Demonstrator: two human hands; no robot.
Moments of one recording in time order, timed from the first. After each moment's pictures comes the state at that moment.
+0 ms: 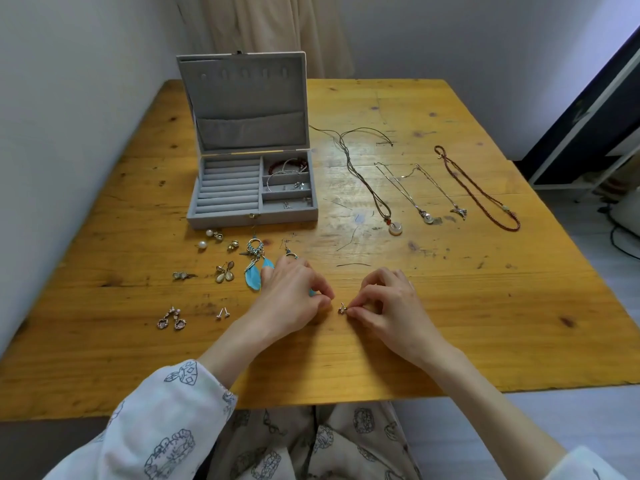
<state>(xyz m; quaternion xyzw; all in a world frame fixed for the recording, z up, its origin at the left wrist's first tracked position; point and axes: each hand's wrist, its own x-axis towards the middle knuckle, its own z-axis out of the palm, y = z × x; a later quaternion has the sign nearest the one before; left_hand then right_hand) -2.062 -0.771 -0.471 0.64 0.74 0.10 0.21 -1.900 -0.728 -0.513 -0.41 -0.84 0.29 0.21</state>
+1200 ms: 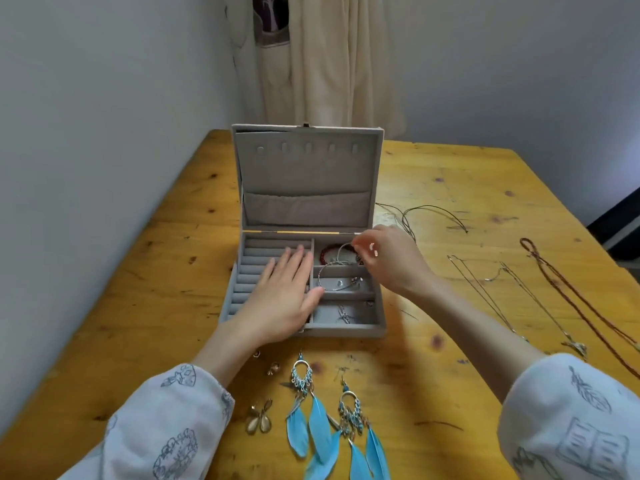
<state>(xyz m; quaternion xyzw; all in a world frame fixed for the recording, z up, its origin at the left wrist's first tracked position) -2.214 -0.651 -0.488 0.63 0.76 0.04 0.15 -2.072 -0.531 -0.475 -0.41 -0.88 0.18 0.16</state>
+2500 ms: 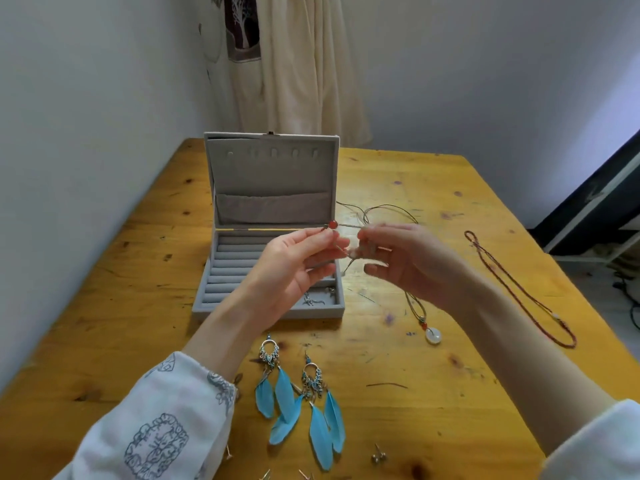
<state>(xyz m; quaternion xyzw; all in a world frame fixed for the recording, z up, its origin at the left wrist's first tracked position) -2.149 -0.654 -0.421 0.32 0.47 0.60 0.57 -1.991 -0.578 -0.400 -0.31 -0.52 0.76 0.23</state>
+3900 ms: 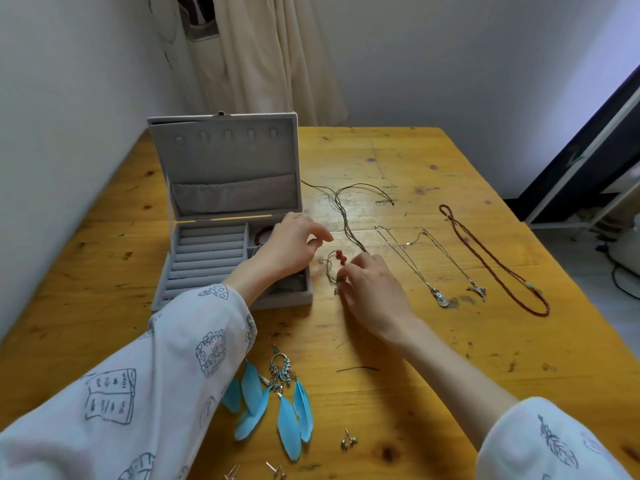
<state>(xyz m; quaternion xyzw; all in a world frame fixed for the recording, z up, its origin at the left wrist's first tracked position) -2.136 -0.579 -0.470 0.69 0.69 0.19 0.15 -1.977 -0.589 -0.499 -0.46 -0.87 0.15 0.14</state>
